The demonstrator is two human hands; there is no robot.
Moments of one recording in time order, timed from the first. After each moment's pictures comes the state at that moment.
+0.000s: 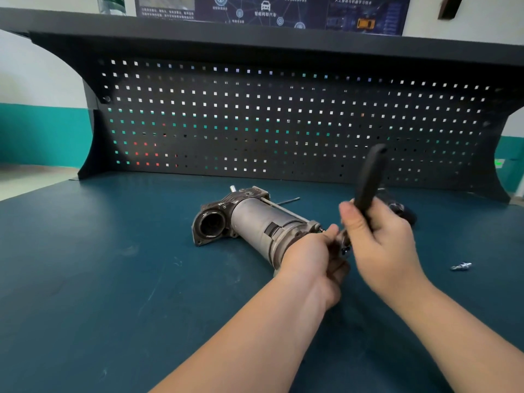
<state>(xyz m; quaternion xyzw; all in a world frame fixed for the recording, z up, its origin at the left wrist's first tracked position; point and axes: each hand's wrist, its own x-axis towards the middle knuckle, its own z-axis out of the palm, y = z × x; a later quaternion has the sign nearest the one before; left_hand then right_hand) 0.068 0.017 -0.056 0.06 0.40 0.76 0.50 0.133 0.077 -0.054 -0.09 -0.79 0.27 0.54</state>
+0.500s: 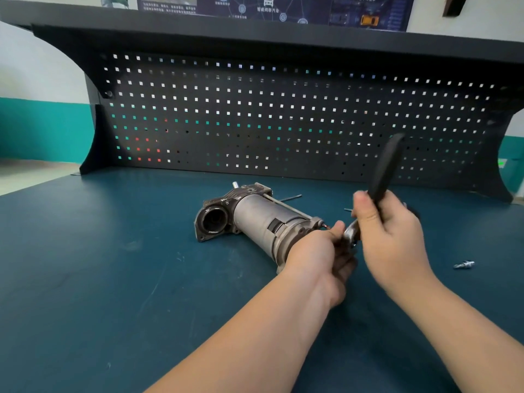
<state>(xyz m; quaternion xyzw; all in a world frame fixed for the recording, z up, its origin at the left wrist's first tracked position) 0.069 0.016 -0.057 0.06 0.40 0.76 0.51 0.135 0.080 -0.053 -0.14 -0.77 0.29 0.55</state>
